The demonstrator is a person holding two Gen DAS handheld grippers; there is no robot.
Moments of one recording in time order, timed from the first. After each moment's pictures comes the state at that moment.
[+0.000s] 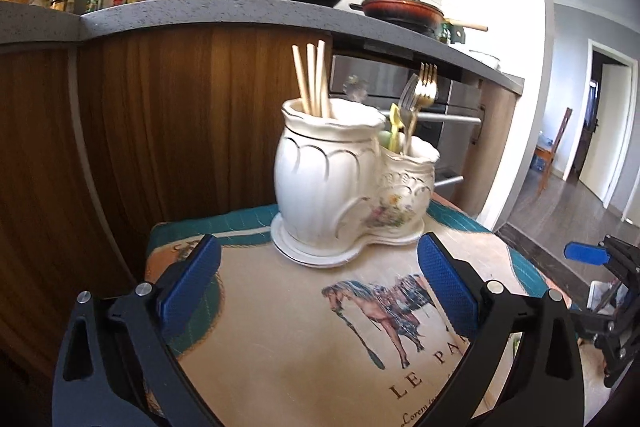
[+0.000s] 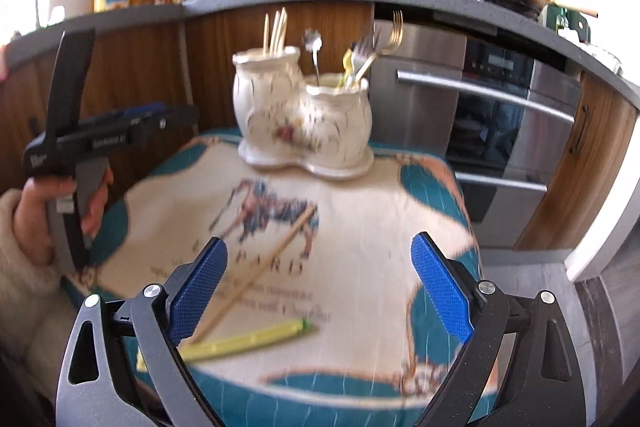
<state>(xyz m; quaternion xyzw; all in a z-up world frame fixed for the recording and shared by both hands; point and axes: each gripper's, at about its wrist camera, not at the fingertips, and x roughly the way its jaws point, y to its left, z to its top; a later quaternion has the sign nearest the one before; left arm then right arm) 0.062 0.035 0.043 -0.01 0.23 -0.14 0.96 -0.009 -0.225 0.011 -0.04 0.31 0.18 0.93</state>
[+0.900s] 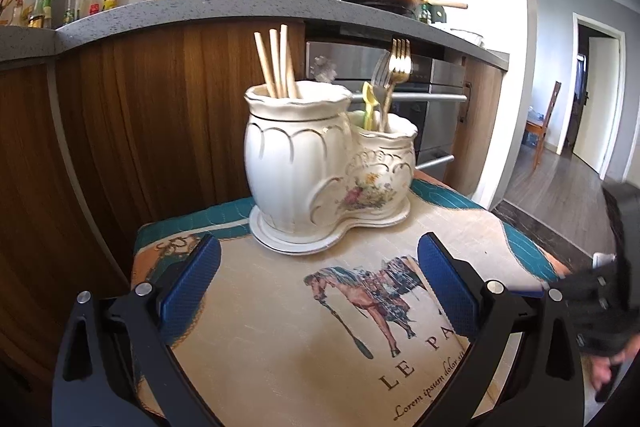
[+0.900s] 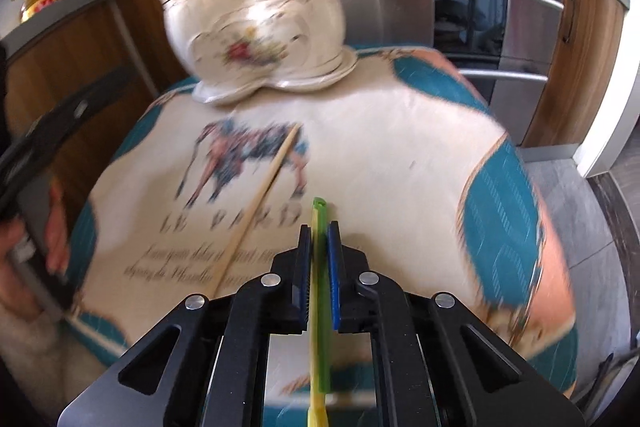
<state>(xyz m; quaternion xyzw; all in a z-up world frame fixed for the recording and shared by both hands) 0.058 0.015 0.035 0.03 0.24 -0.16 0.96 0.042 -0.215 -0.032 0.04 0.41 0.12 0.90</state>
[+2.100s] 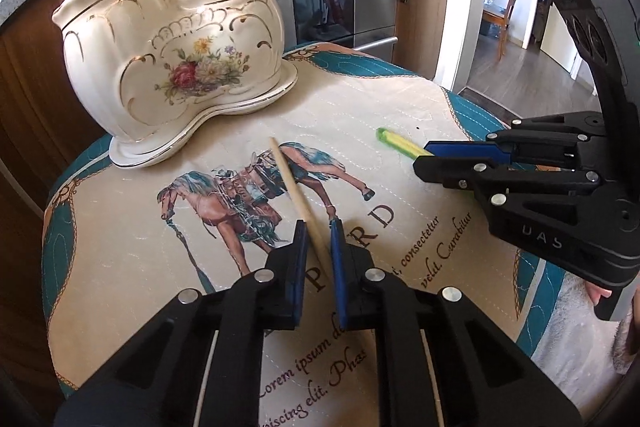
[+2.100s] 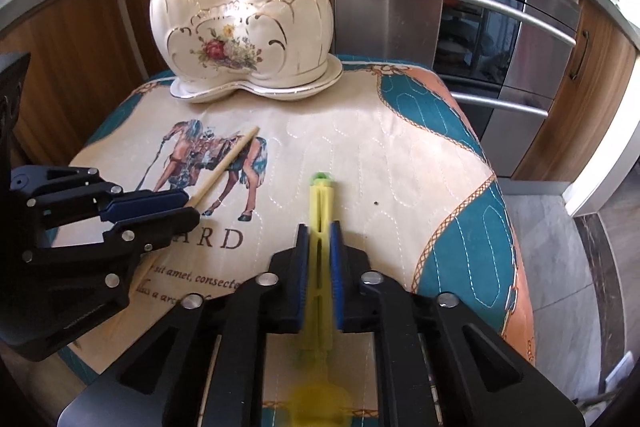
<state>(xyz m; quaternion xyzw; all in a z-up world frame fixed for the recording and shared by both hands) 0.053 -0.077 -0.022 0.13 0.39 -0.23 0.88 0.053 -0.228 -0.038 -0.02 0.40 0.13 0.91</state>
